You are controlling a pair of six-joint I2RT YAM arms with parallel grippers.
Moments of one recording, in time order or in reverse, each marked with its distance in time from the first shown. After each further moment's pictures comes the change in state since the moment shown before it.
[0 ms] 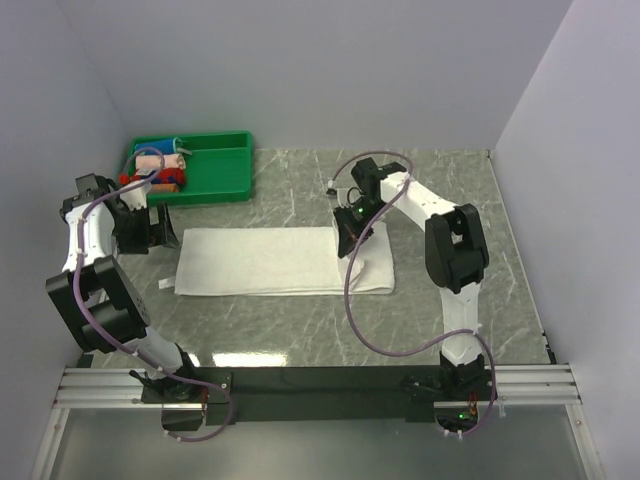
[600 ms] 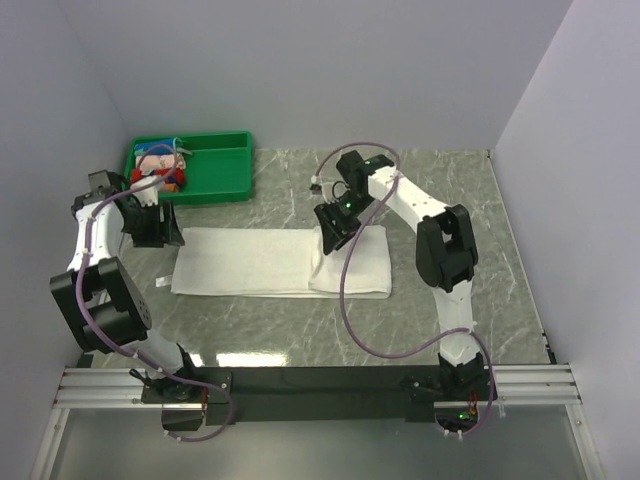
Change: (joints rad) left arm -0.050 -0.011 -0.011 0.040 0.031 0.006; right arm 0.070 0.056 0.147 -0.080 -0.010 -0.067
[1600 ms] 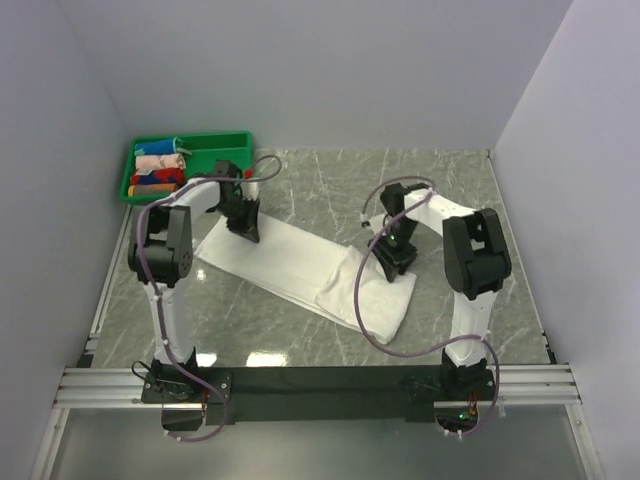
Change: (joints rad) left arm -0.540 0.490 0.199 0.187 -0.017 -0.171; right arm -0.188 -0.149 -0.445 0.087 0.449 -0.155
